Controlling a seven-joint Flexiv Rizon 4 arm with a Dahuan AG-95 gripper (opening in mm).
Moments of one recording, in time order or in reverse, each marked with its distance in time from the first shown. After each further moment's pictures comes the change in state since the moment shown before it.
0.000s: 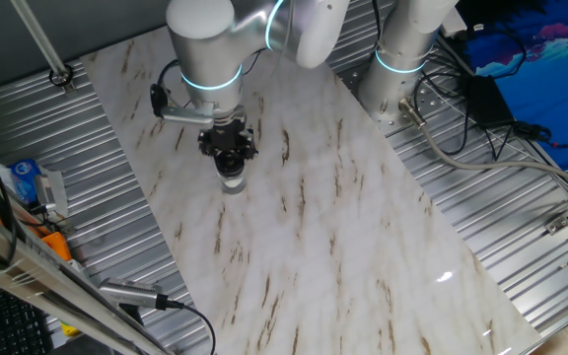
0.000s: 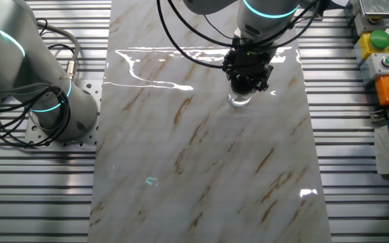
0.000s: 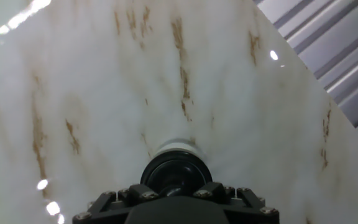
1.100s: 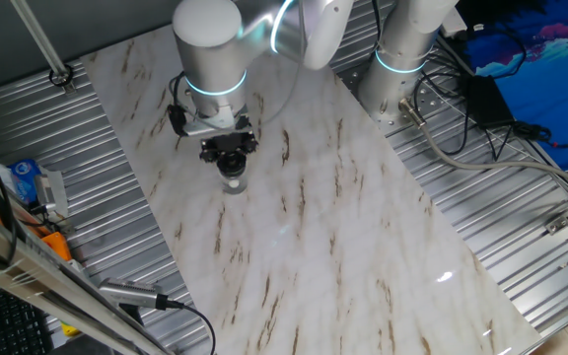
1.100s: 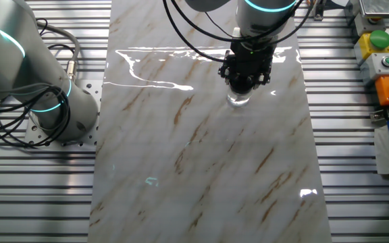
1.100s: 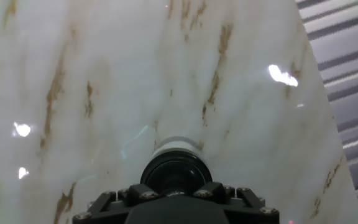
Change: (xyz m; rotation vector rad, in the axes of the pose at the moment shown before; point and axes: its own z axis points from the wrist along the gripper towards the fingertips) arm -0.001 0.000 0.000 0.018 0.031 -0.388
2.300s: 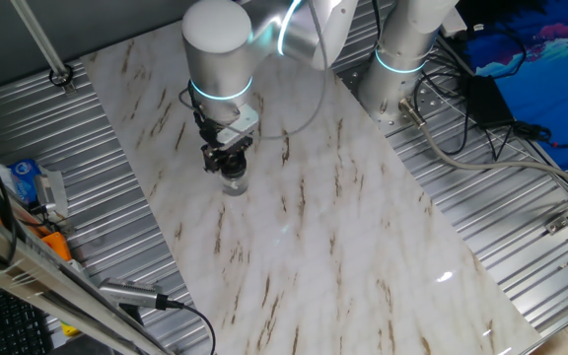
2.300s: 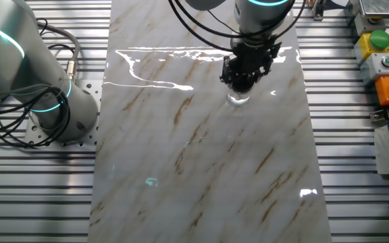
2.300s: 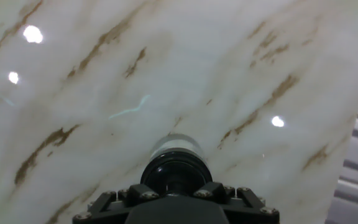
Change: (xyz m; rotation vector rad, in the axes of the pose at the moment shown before) arm -0.004 -0.002 0.000 0.032 0.018 -0.487
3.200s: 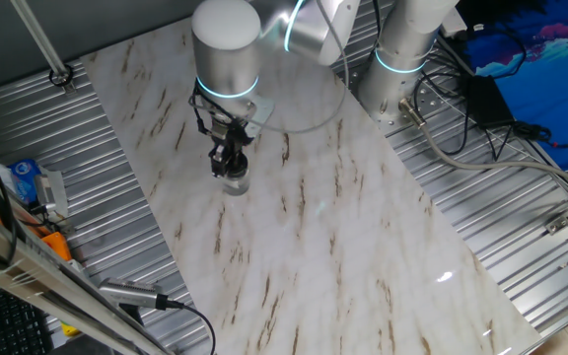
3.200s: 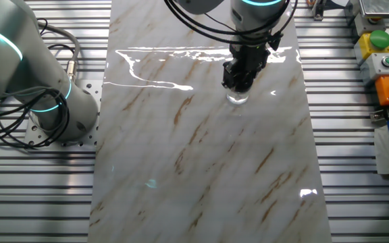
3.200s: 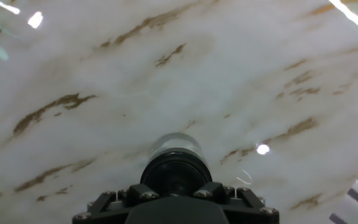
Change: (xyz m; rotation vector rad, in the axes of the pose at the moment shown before) arm -0.002 0.000 0.000 0.031 0.019 -0.320
